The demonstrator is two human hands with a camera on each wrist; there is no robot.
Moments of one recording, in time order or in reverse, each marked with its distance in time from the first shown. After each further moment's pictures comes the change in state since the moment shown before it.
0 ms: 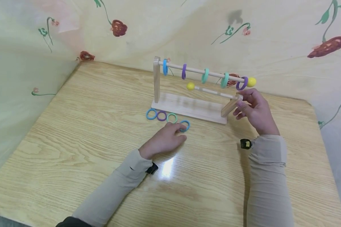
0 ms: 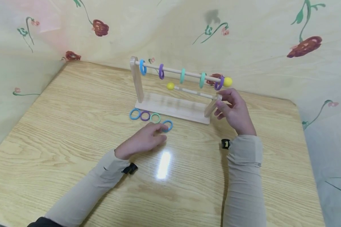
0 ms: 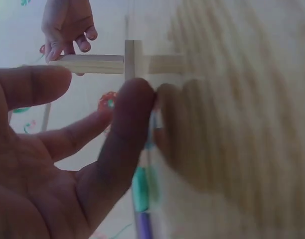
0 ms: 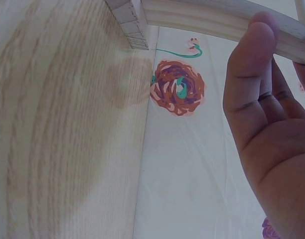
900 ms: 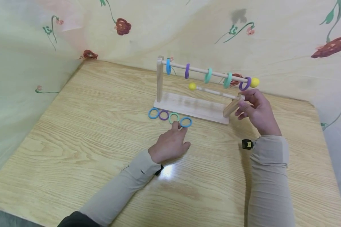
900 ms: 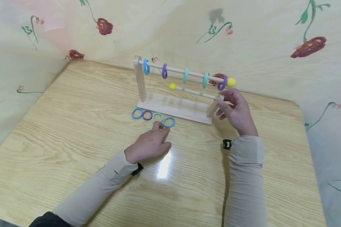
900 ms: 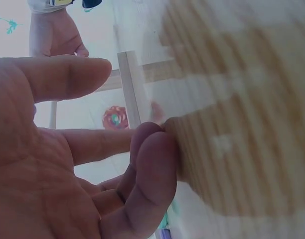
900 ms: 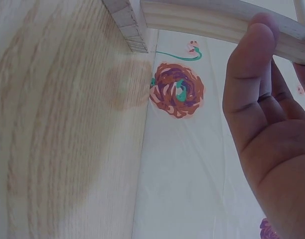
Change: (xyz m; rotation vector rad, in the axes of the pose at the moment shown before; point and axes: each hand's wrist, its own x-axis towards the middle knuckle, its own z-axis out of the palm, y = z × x) left_hand -0.003 0.003 0.020 0.381 0.030 0.007; right_hand -0.001 0.001 0.005 0.002 0.002 -0.019
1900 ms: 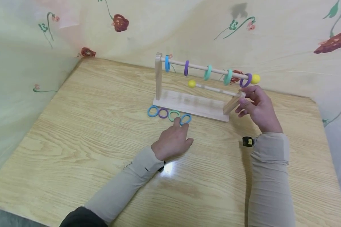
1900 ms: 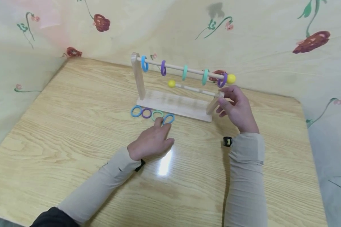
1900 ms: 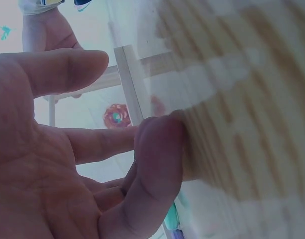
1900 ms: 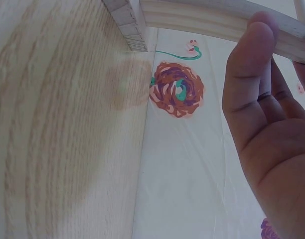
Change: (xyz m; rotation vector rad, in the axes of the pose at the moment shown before) left_hand 0.009 0.007 0.001 0.065 0.010 -0.034; right_hand 0.002 0.002 -0.002 0.025 -0.004 0.024
